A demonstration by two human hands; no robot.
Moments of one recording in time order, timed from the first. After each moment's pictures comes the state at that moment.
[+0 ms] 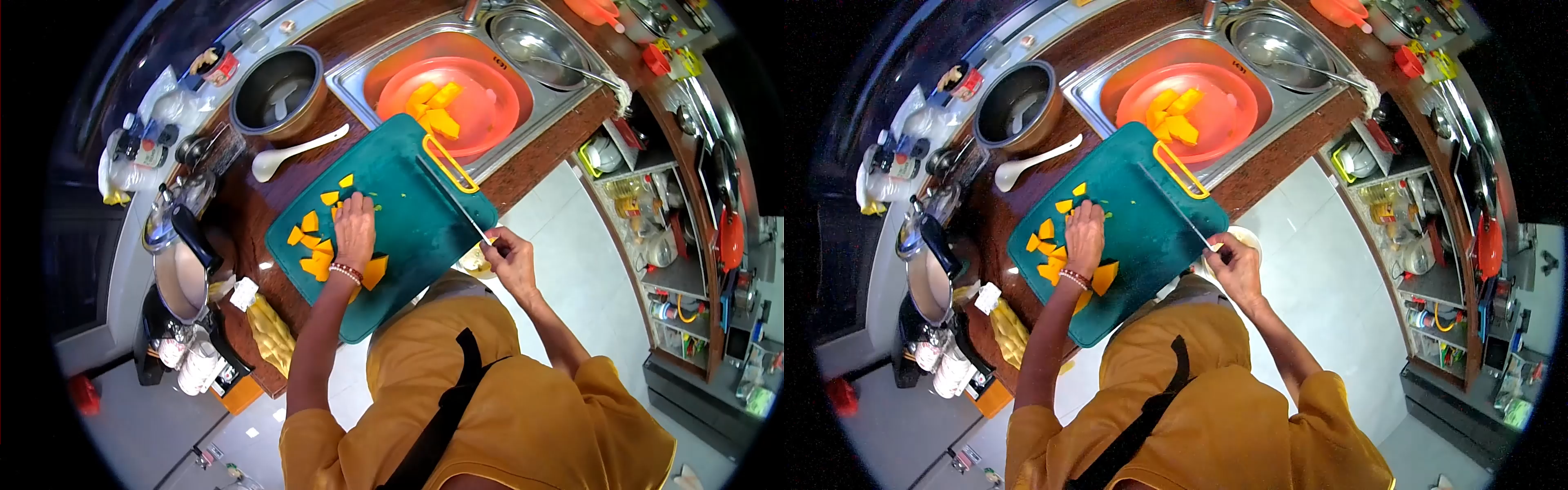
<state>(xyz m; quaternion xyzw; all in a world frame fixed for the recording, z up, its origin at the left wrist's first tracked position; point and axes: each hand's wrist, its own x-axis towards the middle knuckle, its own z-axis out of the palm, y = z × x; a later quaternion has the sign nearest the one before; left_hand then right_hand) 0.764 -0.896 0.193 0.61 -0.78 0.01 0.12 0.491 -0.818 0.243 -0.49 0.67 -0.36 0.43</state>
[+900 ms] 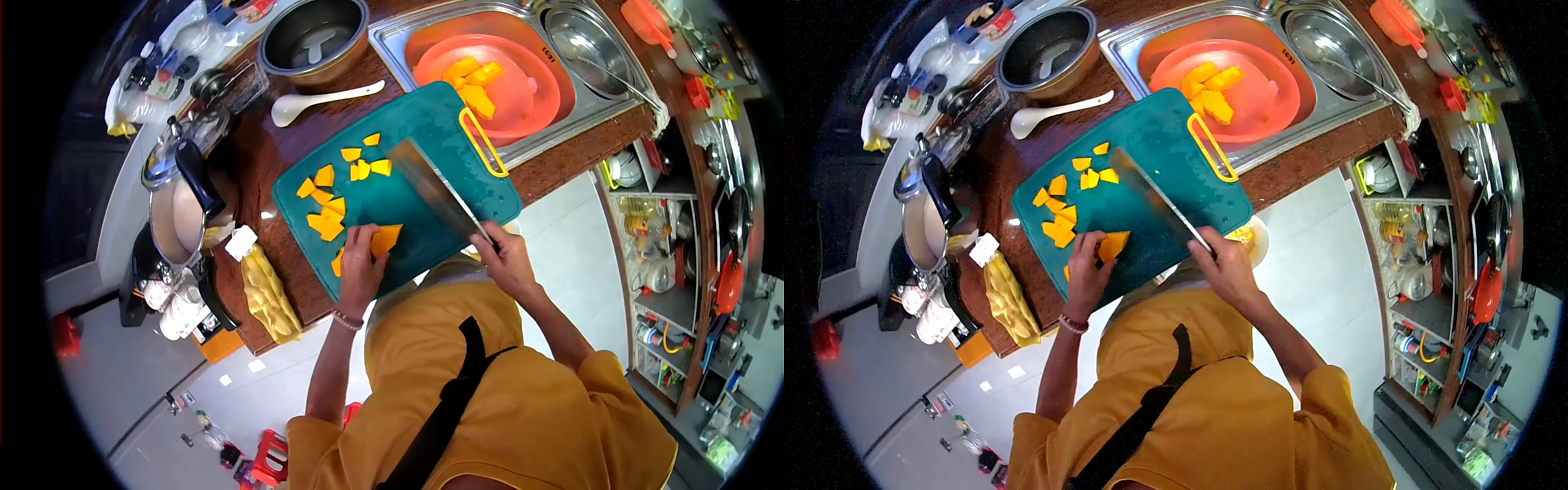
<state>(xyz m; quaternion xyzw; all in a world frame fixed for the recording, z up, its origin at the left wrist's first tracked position) 0.775 -0.780 0.222 0.67 -0.62 -0.27 0.30 0.521 -0.826 0.273 -0.63 0.55 -0.24 0.50</state>
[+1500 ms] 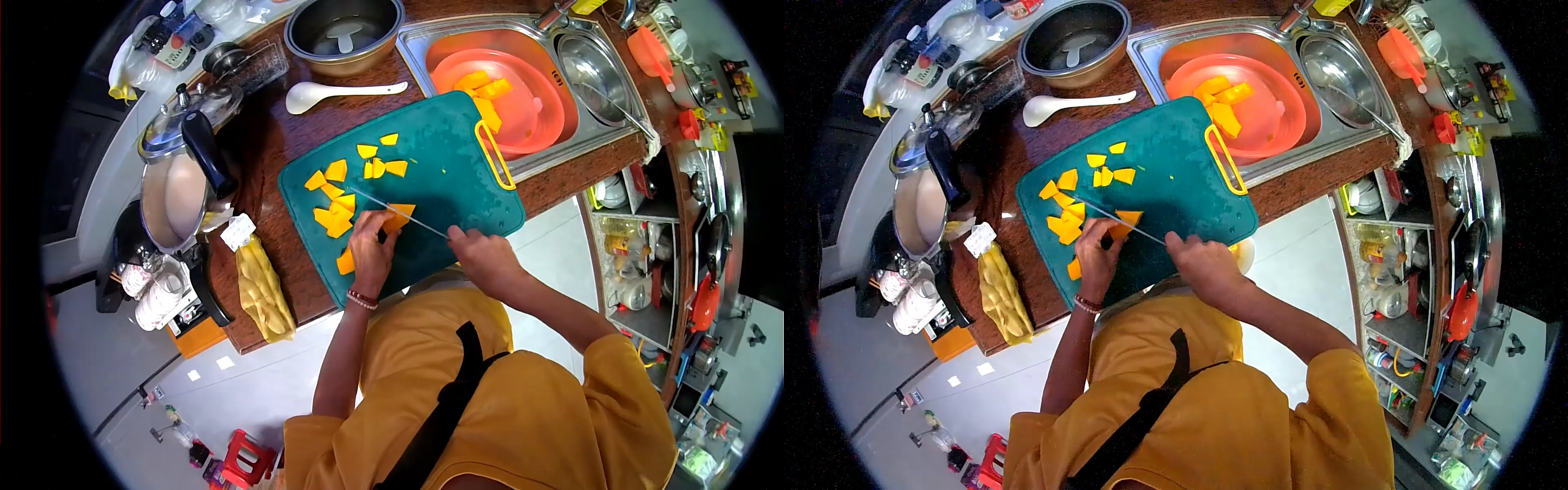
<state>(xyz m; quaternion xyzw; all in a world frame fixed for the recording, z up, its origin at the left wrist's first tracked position) 0.772 -0.803 0.197 0.67 -0.56 -0.24 0.42 0.568 -0.845 0.280 -0.88 0.41 0.04 0.21</state>
